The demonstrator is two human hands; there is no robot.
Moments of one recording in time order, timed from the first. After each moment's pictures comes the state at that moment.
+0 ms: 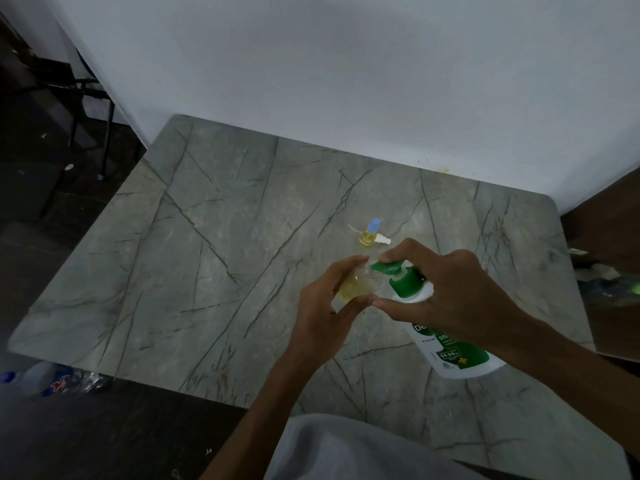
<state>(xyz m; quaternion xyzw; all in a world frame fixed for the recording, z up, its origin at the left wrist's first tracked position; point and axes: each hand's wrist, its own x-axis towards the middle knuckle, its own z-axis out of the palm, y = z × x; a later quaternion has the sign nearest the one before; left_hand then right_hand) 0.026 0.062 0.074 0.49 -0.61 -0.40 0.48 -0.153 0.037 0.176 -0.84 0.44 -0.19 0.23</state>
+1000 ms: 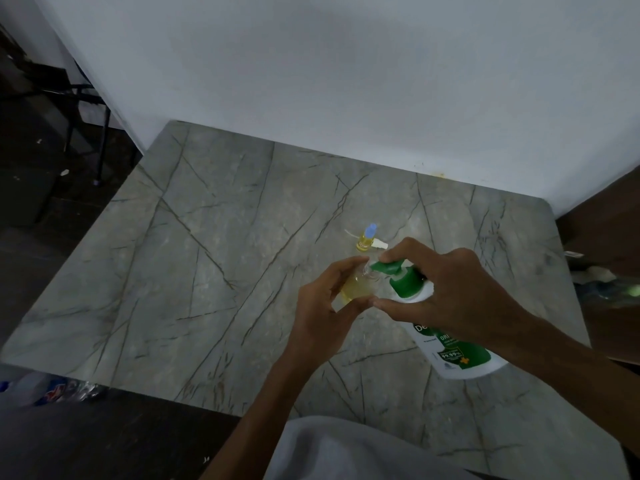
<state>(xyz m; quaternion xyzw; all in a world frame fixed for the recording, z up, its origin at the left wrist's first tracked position) 0.024 0.052 0.079 0.48 -0.60 -0.42 0.49 -0.155 0.030 0.183 -0.84 0.45 -0.20 0.23</state>
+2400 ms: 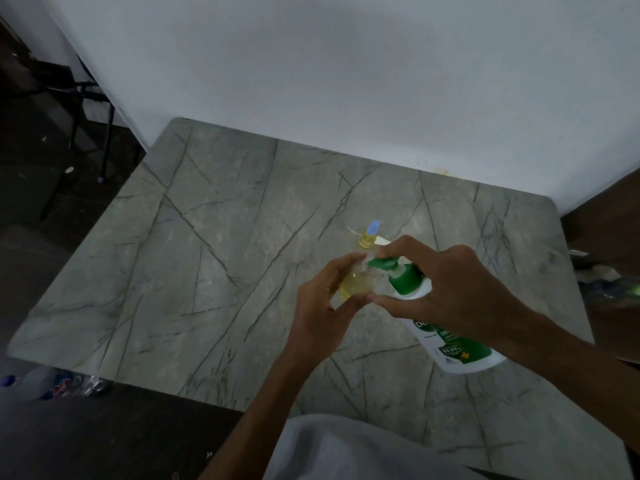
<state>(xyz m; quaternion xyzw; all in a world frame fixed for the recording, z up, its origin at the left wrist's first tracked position) 0.027 0.054 0.075 0.49 -0.59 -0.42 0.49 -0.153 0.029 0.180 -0.86 0.43 -0.19 0.21</state>
